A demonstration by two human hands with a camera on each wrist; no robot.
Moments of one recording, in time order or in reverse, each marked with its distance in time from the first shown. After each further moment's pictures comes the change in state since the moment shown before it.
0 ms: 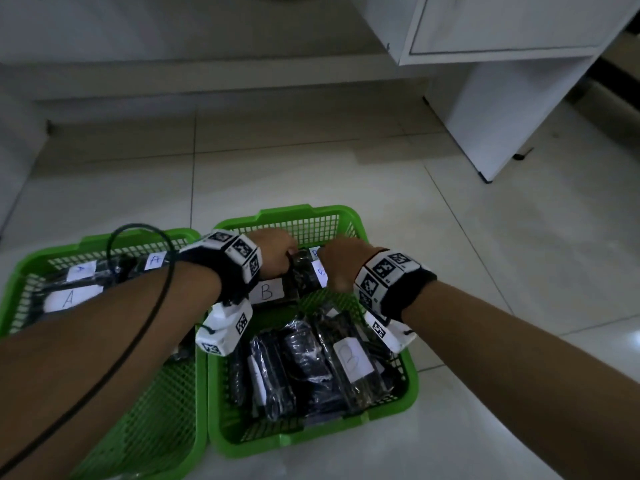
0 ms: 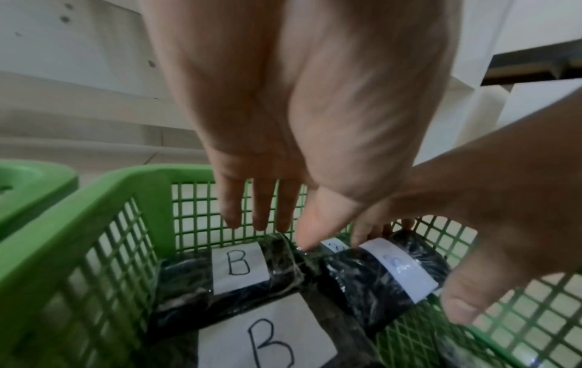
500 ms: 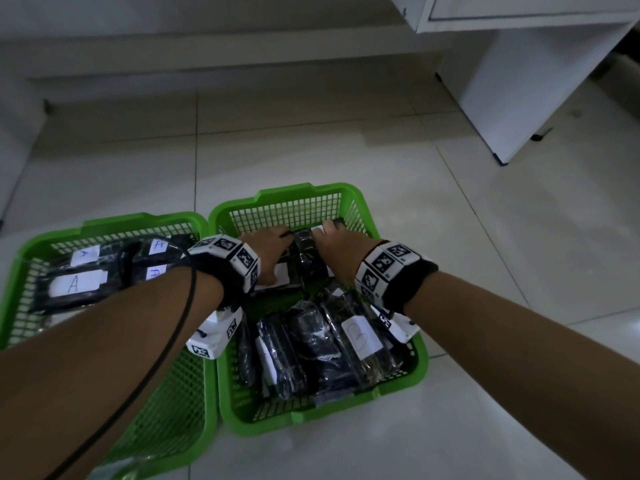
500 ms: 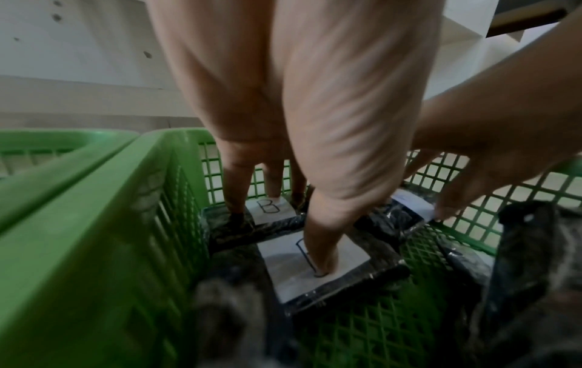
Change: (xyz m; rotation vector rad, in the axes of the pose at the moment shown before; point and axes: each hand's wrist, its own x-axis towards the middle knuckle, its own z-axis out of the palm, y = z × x) left_hand -0.003 -0.022 0.035 0.258 -0.063 0.029; right_hand 0.006 -0.016 0.015 -0.072 0.131 -0.035
